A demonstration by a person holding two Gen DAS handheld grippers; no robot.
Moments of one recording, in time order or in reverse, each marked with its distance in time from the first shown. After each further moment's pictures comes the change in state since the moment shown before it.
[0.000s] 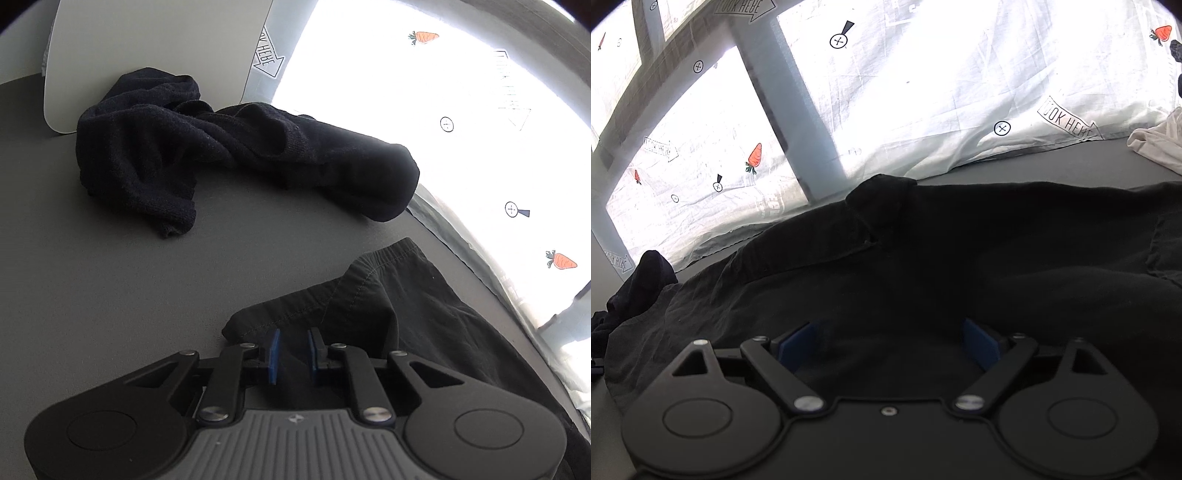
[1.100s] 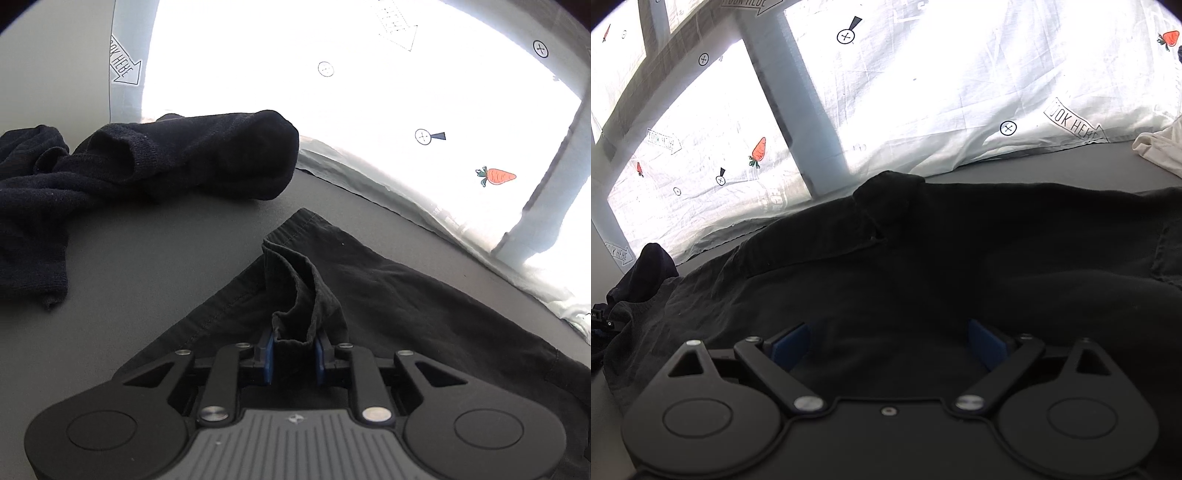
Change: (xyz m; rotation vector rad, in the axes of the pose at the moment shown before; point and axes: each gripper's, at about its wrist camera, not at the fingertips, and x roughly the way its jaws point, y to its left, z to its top) left arm 0.015 -0.059 0.021 0.233 0.054 -0.135; right arm 0.001 0.005 0.002 -0.015 0.008 0.002
